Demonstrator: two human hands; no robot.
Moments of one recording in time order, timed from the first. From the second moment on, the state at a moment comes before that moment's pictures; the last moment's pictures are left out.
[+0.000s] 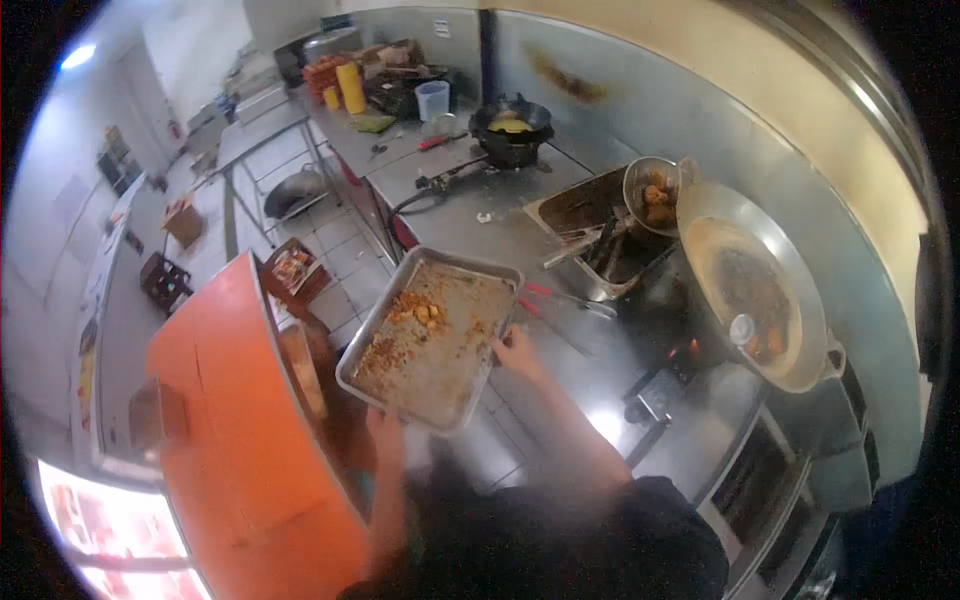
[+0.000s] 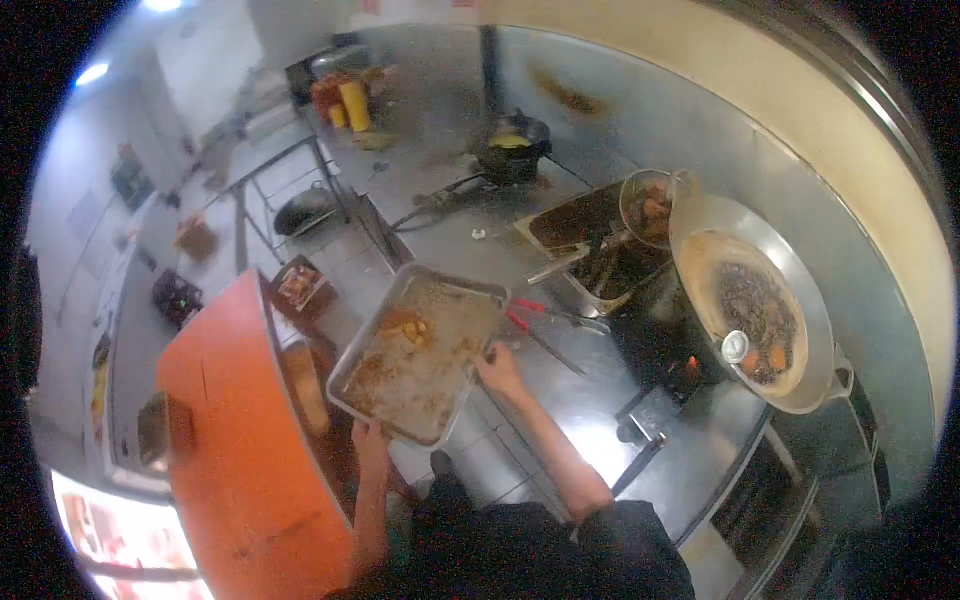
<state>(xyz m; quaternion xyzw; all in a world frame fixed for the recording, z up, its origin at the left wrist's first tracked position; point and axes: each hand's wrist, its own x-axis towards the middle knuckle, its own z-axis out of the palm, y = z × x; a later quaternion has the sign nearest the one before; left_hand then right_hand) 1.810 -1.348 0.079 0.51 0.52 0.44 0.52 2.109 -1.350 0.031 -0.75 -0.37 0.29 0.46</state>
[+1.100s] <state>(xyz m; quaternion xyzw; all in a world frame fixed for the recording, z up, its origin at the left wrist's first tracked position) 2.001 -0.864 -0.026 0.44 0.38 -0.04 0.82 2.208 -1.174 0.173 -0.53 0.13 0.17 0.82</state>
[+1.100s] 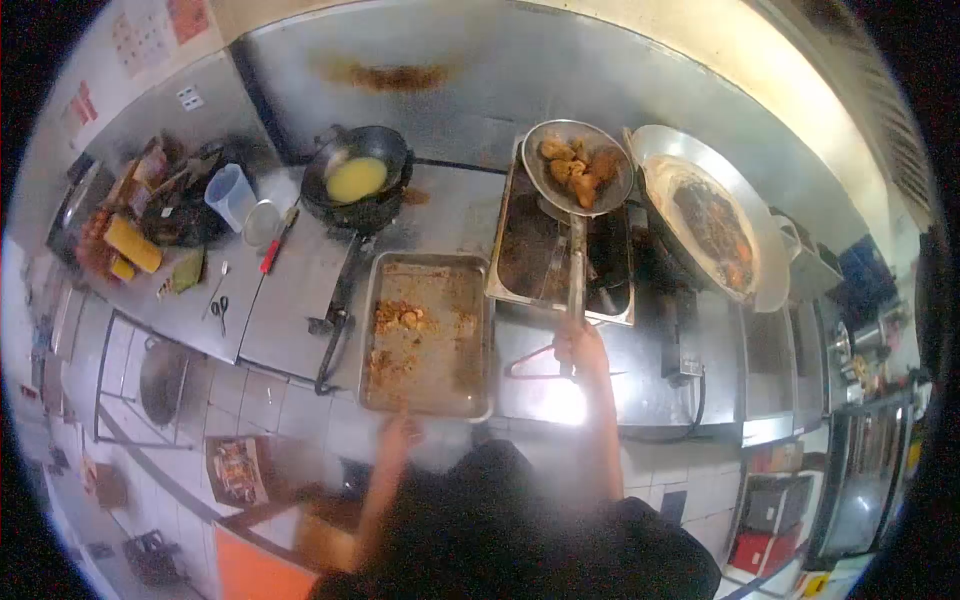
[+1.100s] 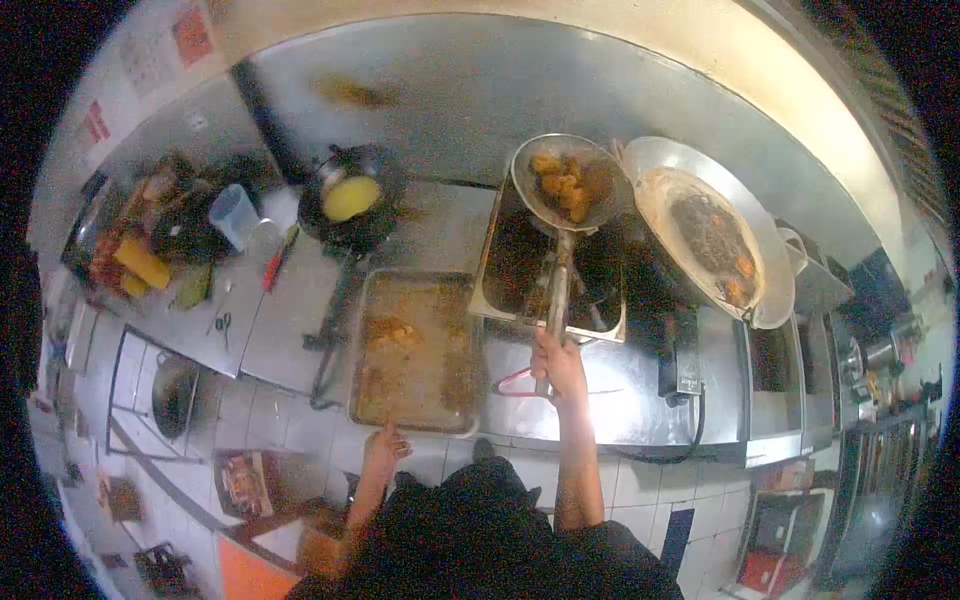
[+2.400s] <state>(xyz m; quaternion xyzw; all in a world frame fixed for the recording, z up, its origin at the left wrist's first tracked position) 1.987 -0.682 -0.015 0.28 0.25 -0.15 0.91 1.781 -0.902 0.327 -0.94 0.22 0.11 0.26</state>
